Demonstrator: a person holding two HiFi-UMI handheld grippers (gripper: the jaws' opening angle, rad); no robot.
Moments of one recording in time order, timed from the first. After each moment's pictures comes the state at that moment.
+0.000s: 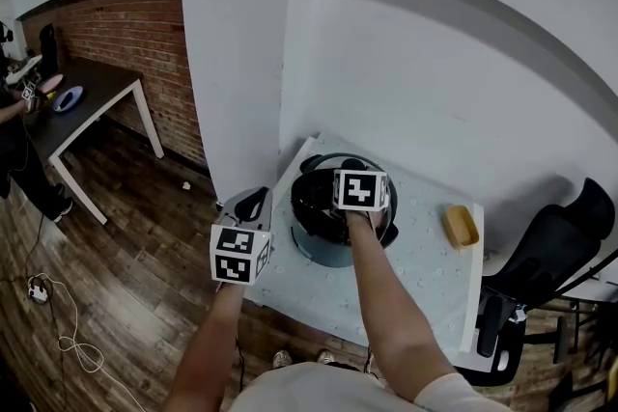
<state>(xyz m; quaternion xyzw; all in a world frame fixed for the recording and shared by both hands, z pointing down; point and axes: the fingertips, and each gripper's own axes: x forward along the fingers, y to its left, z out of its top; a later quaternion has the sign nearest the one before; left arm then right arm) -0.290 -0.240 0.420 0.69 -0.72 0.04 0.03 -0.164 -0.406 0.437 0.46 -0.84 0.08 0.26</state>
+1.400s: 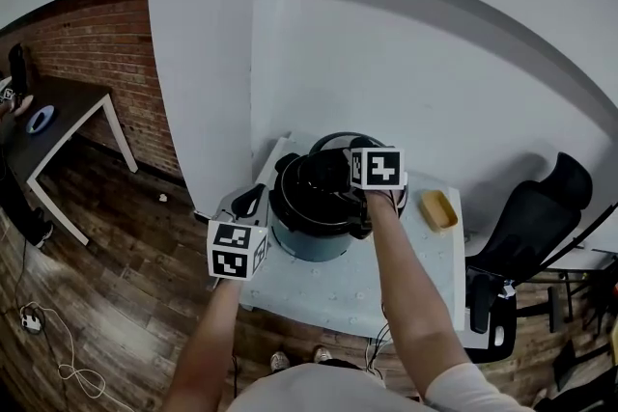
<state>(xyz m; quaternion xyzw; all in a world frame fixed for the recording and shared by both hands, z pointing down) -0.260 -0.256 0.408 0.74 -0.68 0.03 0.02 -0.102 -0.418 0.369 0.49 -0.84 0.06 0.24</state>
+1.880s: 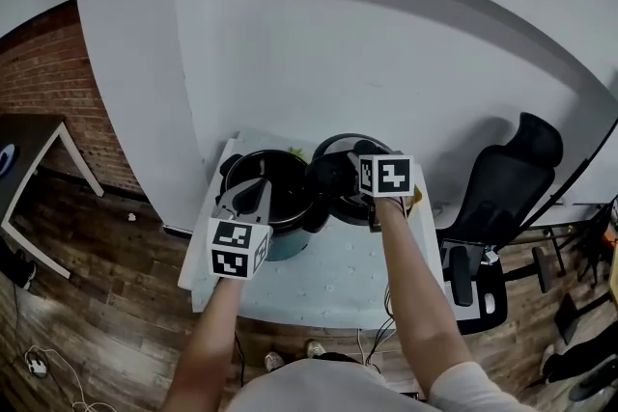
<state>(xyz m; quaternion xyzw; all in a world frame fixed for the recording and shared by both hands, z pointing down) -0.145 -0.309 0.388 0.80 -0.59 0.03 0.00 0.046 -0.436 0.379 0.54 -0.81 0.08 0.22</state>
